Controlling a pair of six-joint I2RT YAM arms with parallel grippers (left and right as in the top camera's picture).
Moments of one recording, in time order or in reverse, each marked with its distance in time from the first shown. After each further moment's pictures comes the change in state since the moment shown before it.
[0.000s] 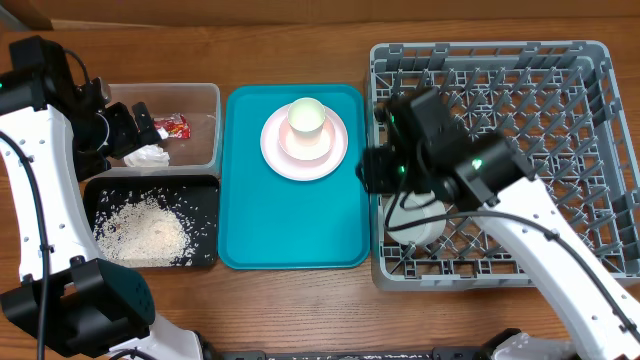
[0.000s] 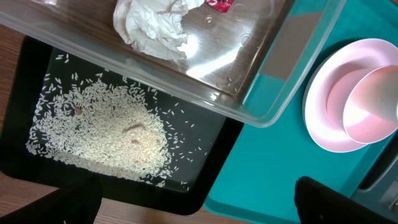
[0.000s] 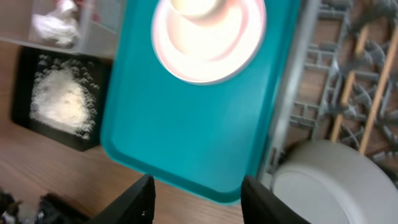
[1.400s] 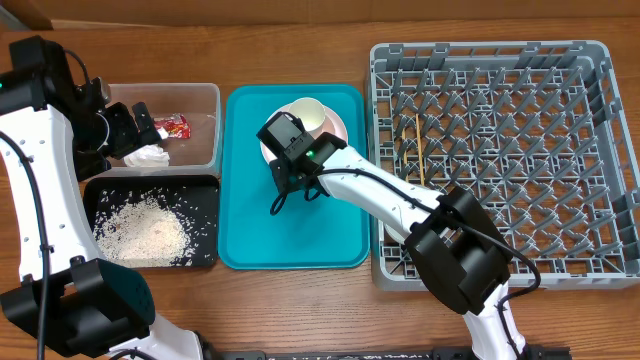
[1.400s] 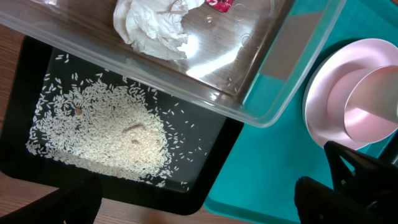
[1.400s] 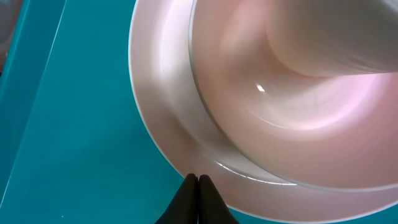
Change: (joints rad) left arm 0.000 0.000 0.000 0.000 0.000 0.000; right arm 0.240 0.667 0.143 0.393 0.258 0.006
